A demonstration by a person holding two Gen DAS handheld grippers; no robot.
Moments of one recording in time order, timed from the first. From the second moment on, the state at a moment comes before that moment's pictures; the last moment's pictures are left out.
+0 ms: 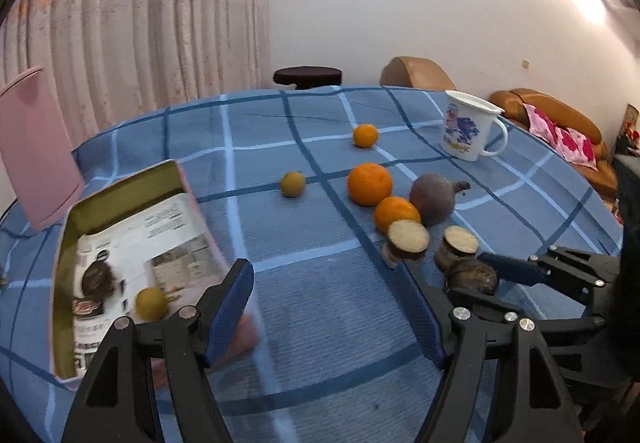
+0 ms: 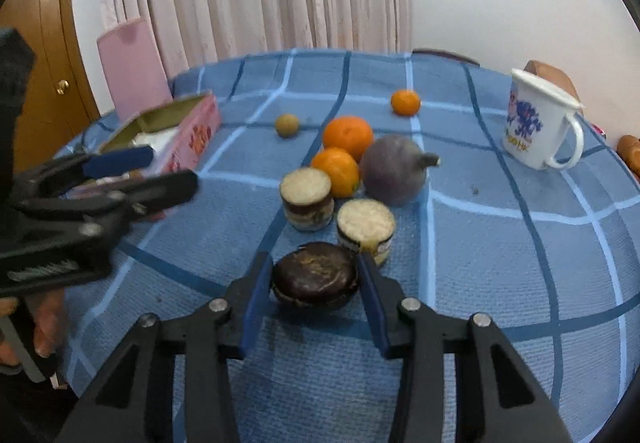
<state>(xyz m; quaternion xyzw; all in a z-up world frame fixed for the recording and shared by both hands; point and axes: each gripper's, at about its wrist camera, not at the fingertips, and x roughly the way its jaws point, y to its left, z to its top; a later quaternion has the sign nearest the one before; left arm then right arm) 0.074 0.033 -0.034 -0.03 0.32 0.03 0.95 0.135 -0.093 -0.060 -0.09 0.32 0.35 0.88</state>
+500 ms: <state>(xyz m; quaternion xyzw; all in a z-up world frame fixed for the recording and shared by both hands) 0.135 -0.005 -0.053 -0.03 0.38 -0.03 0.93 0.145 -0.139 -0.045 0.01 0.27 0.31 0.91</state>
